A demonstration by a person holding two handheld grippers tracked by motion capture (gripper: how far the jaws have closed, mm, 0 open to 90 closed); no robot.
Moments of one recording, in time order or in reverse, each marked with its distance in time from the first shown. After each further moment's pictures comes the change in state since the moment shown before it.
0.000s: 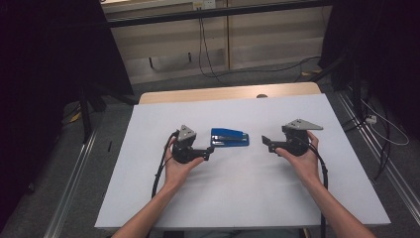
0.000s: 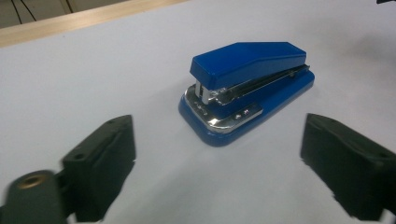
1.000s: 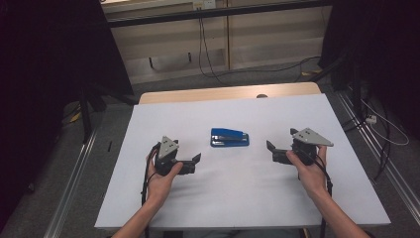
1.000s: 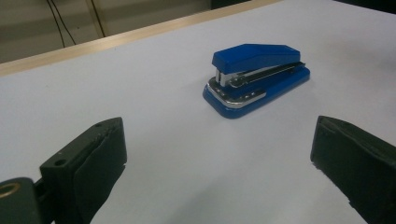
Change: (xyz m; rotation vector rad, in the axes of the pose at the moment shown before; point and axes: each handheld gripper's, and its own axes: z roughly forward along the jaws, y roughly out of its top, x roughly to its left) left arm -0.002 -0.024 -0.062 -0.096 0.074 0.024; right arm 0.017 -0.012 -0.039 -0.129 -0.074 -0.072
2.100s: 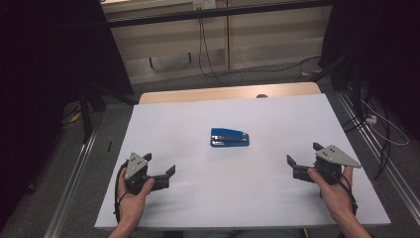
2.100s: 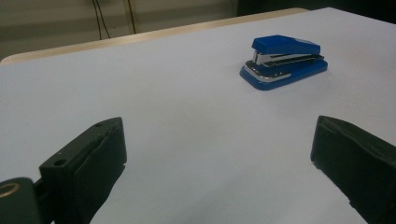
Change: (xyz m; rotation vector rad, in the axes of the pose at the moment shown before) left arm 0.023 -0.034 -0.075 -0.041 0.101 -0.072; right arm -0.015 -0.023 -0.063 0.024 -0.094 -0.006
